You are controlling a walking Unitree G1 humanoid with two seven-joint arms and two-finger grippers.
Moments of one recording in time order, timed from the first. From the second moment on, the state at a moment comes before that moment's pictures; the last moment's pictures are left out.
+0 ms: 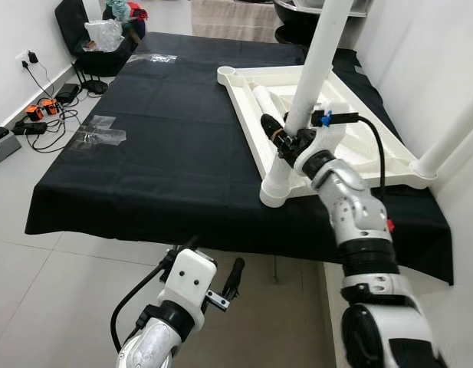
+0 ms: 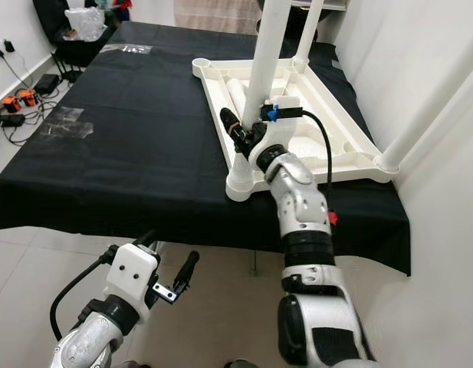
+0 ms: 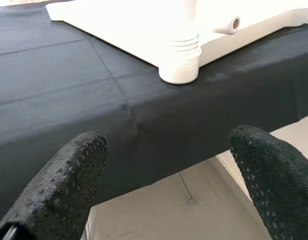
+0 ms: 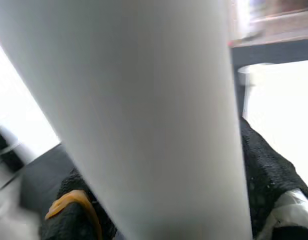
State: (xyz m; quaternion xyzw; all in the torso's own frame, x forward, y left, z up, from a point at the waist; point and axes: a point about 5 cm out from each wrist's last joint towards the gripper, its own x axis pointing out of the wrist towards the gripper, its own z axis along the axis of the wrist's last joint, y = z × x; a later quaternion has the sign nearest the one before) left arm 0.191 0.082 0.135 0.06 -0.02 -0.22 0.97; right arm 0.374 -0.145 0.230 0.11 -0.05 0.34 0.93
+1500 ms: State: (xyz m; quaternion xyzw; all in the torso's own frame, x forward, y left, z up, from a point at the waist) left arm 0.191 0.081 0.133 0.07 -0.02 -0.23 0.97; right arm 0.353 -0.140 0.213 0.05 -0.04 -0.13 0.99
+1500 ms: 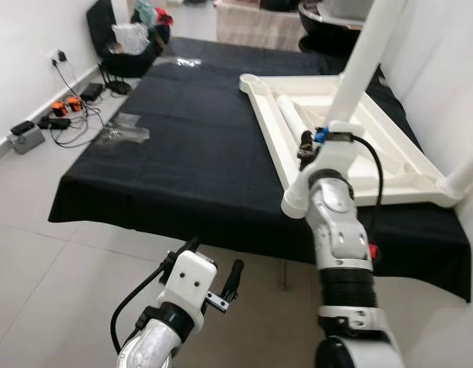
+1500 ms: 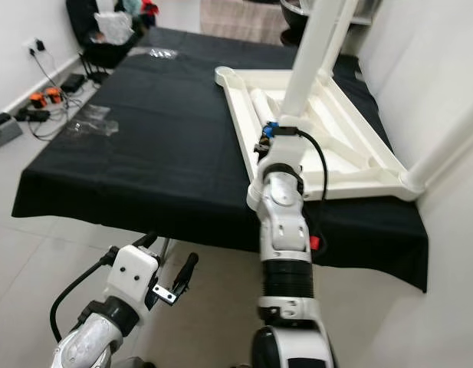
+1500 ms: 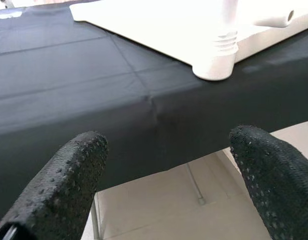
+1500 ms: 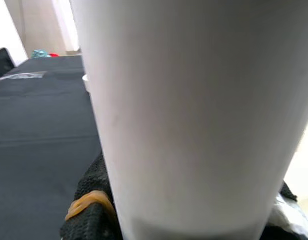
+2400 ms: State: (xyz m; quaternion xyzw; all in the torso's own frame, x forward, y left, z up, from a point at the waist) left arm 0.191 0.082 0.132 0.07 -0.02 -0.23 0.97; right arm 0.353 -0.131 0.229 0.09 -0.05 0.39 0.92
